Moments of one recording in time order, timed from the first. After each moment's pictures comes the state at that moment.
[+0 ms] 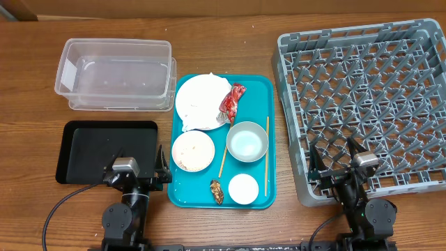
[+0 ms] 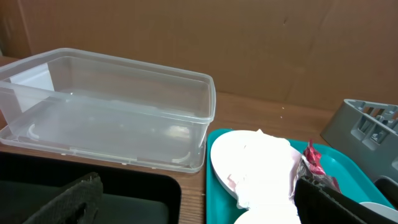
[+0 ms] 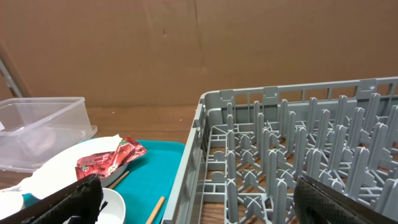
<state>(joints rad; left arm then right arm) -0.09 0.00 0.01 -0.07 -0.06 -0.21 0.04 0.01 0.02 -0.02 -0.20 0.12</state>
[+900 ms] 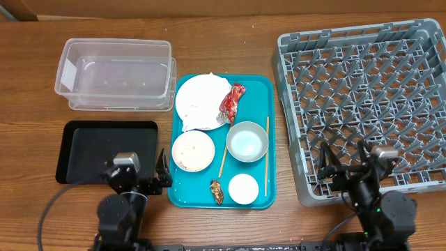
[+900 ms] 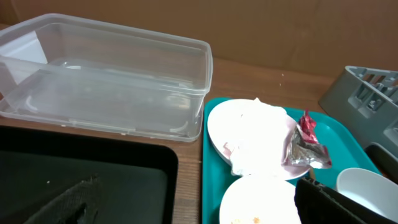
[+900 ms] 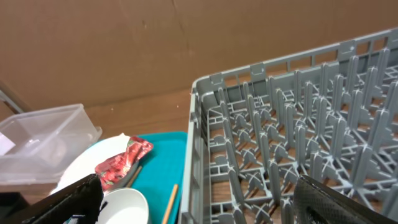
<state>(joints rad) -0.09 0.16 0.22 -0.32 -0.02 -0.21 0.04 0.19 0.39 -0.40 -0.14 0.26</state>
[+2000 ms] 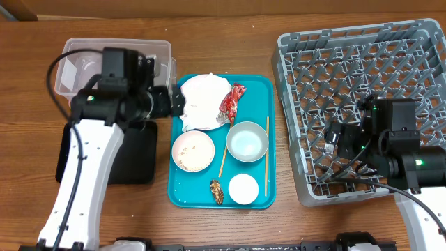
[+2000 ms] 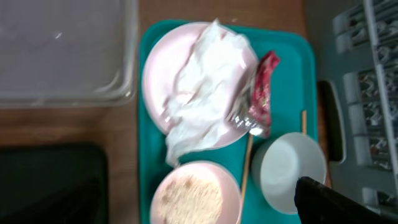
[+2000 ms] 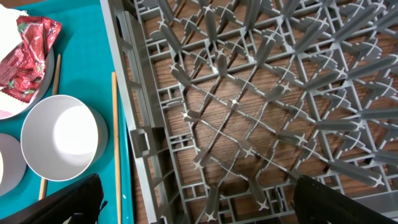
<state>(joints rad) -0.12 1.47 1.38 -0.94 0.23 -0.20 0.04 1.06 1.11 -1.12 -0.03 0.22</state>
